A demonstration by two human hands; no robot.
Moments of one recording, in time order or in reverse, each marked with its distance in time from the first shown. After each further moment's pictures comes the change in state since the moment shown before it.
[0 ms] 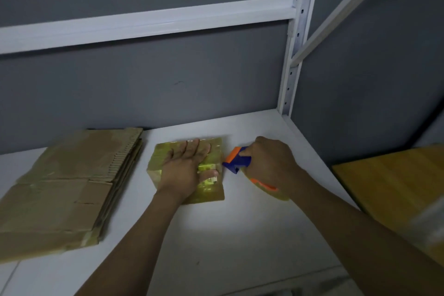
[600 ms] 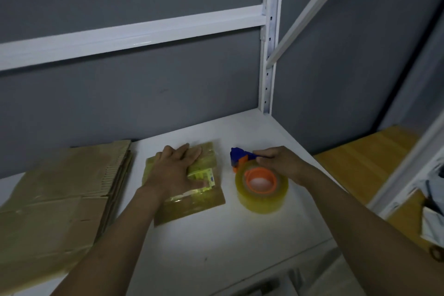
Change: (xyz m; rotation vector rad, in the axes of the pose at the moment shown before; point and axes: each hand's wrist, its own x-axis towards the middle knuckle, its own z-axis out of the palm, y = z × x) left_hand 0.001 -0.025 -0.025 0.102 -0.084 0.195; right_hand -0.037 0.048 0.021 1.051 -0.125 0.333
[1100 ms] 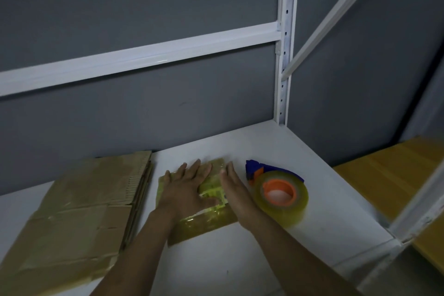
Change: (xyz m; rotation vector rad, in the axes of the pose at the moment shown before) left_hand -0.022 -0.012 0.015 -0.124 -0.057 -0.065; right_hand -0.010 -0.046 0.157 0.333 -0.013 0.042
